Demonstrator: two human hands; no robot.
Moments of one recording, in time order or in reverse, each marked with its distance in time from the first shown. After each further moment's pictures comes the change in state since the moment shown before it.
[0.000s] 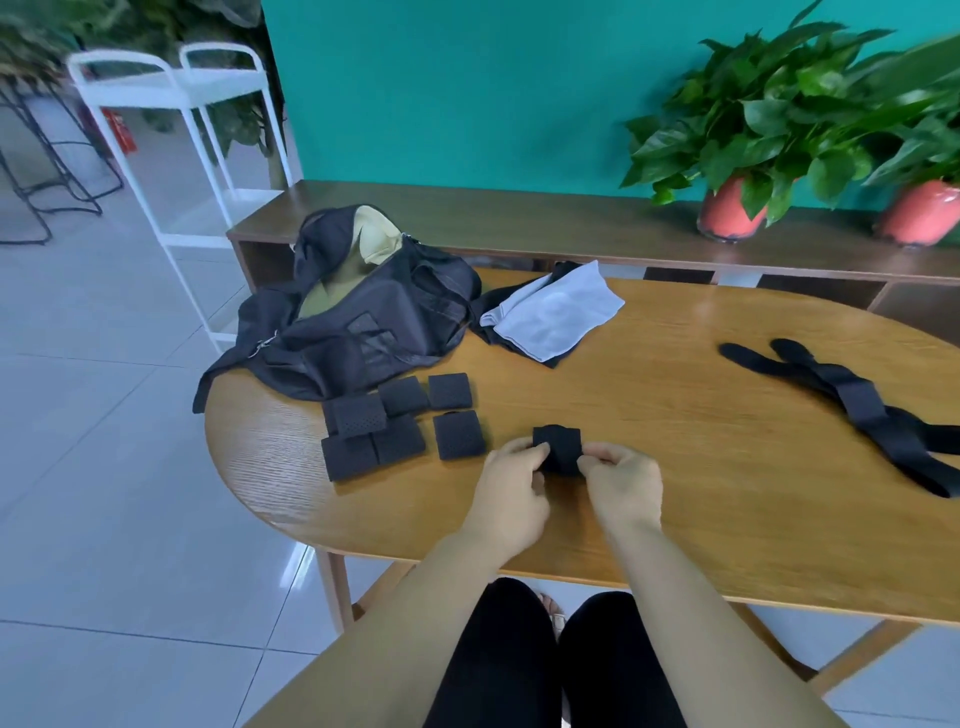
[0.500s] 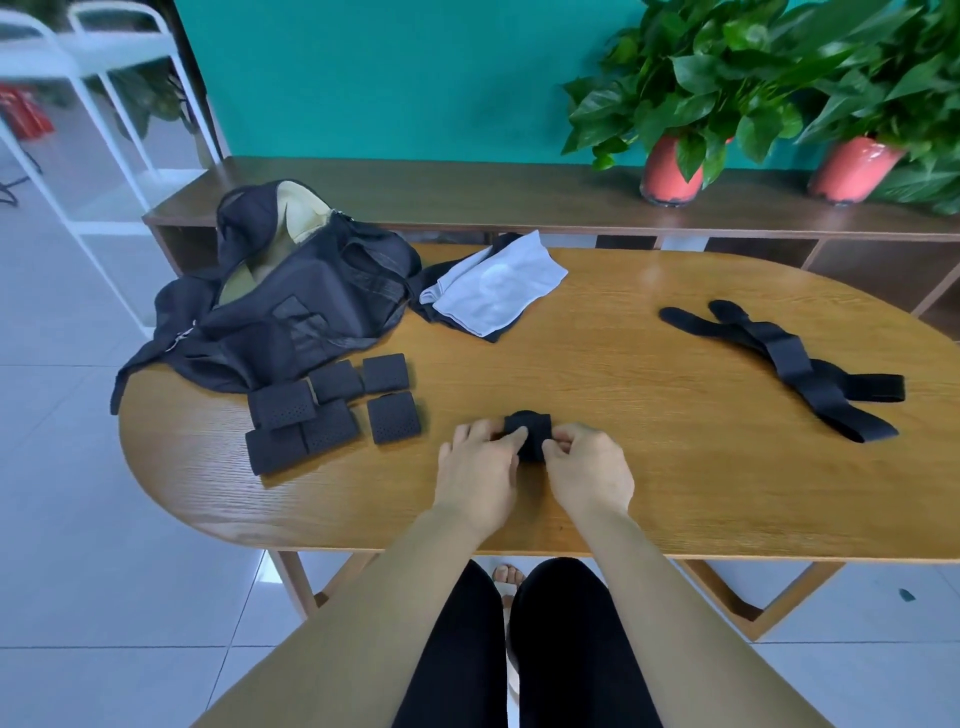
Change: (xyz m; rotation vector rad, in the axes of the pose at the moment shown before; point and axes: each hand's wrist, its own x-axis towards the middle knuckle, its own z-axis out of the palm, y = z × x) left_hand 0.012 0.013 0.036 0.439 -0.011 0.081; right_hand 0.014 0.027 -0.024 -0.417 0.015 -0.121
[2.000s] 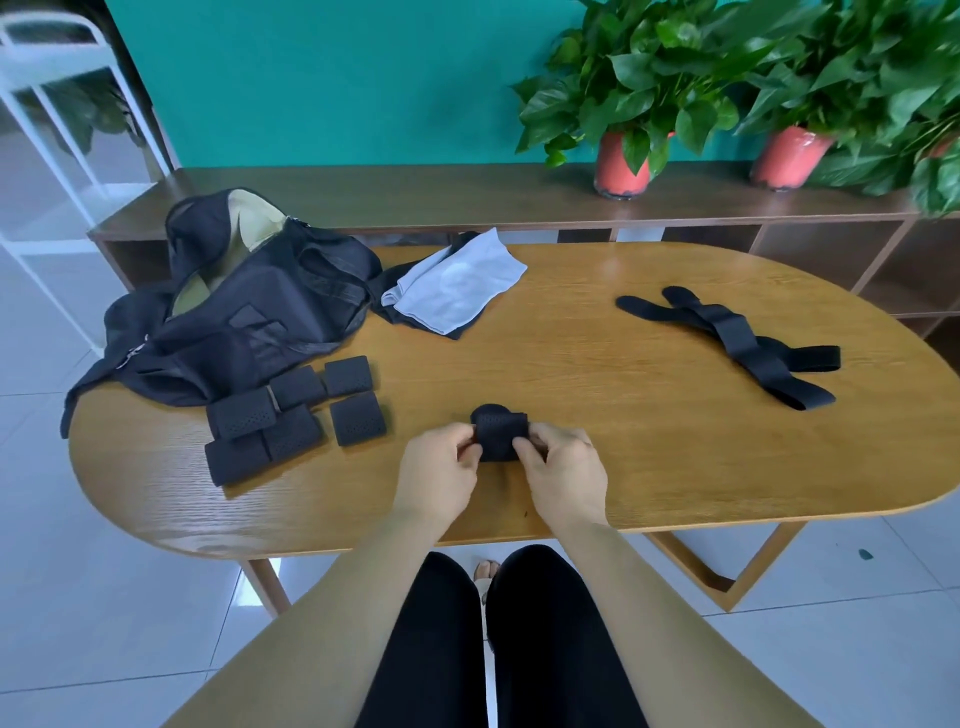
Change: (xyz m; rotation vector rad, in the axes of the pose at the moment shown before) left_hand -0.006 -0.002 -0.005 -0.378 0.108 -0.068; right_hand -0.018 0.026 -0.005 0.081 0.118 -0.250
